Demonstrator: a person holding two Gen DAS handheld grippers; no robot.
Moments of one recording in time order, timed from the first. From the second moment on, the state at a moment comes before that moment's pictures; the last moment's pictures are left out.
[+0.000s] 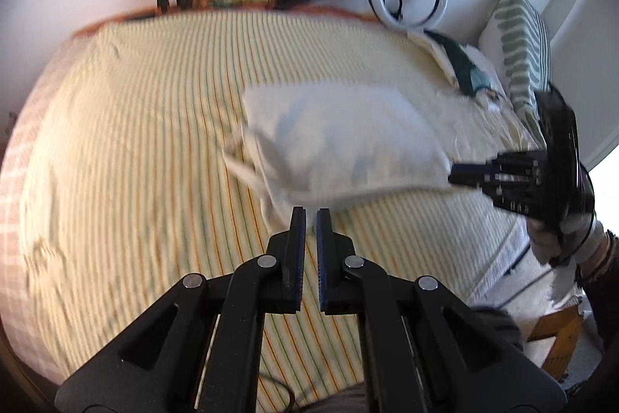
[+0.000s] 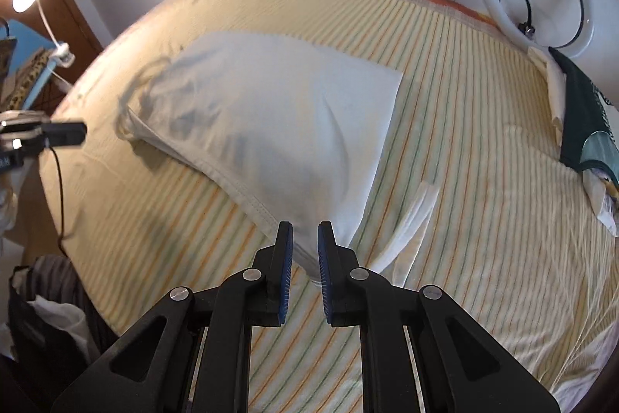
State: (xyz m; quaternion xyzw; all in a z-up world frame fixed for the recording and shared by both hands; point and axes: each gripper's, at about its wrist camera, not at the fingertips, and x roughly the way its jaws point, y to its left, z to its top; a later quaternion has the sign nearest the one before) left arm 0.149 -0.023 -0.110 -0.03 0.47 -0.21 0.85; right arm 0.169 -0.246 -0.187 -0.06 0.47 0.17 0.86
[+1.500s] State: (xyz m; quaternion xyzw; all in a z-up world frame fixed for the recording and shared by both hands) left arm 0.240 0.027 -0.158 -0.22 0.51 -0.22 0.80; right arm 0.213 -0.329 -0.188 0.18 0.44 0.20 0.86
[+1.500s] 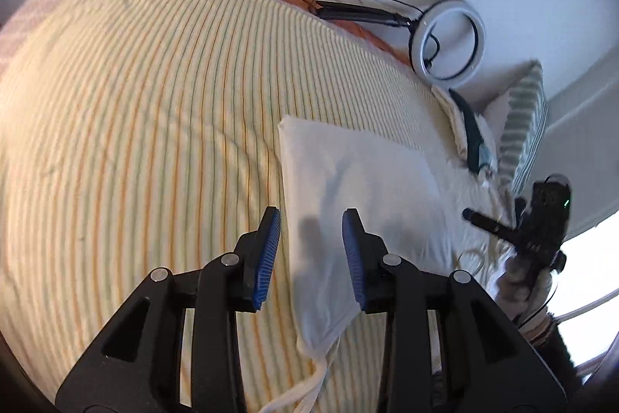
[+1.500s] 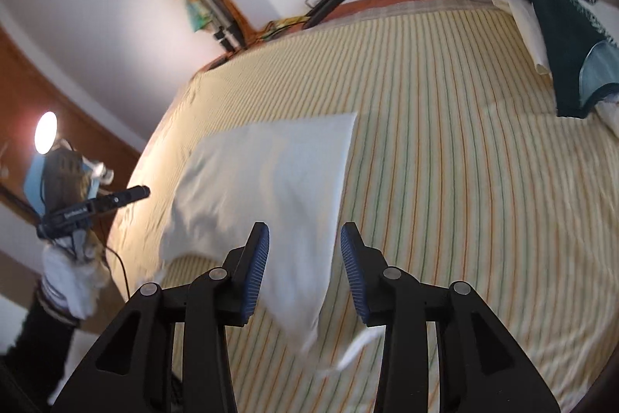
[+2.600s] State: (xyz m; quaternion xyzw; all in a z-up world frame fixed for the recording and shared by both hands) left arm 0.322 0.032 -0.203 -0.34 0.46 -0.18 0.80; right arm 0.258 -0.300 -0.217 0.14 0.45 0.18 0.86
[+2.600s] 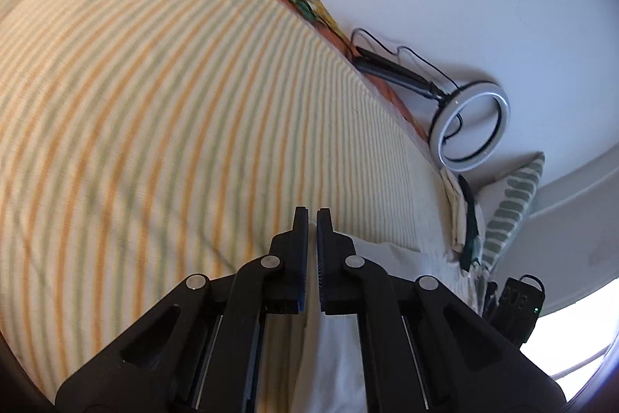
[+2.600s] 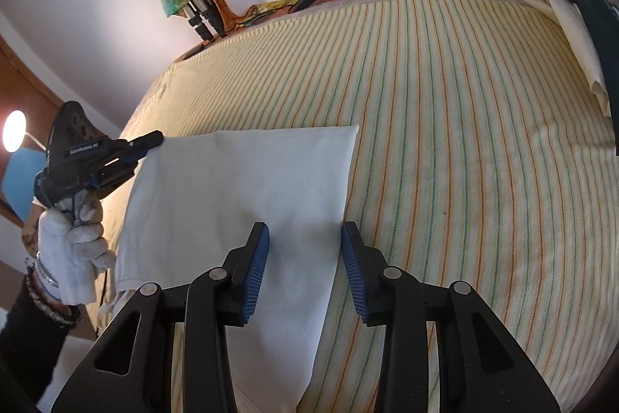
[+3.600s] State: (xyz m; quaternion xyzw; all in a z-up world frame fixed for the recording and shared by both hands) left arm 0.259 0.034 -0.209 -0.31 0.52 -0.23 0.76; right arm 0.231 -0.331 -0.226 0.26 0.45 0.24 0.82
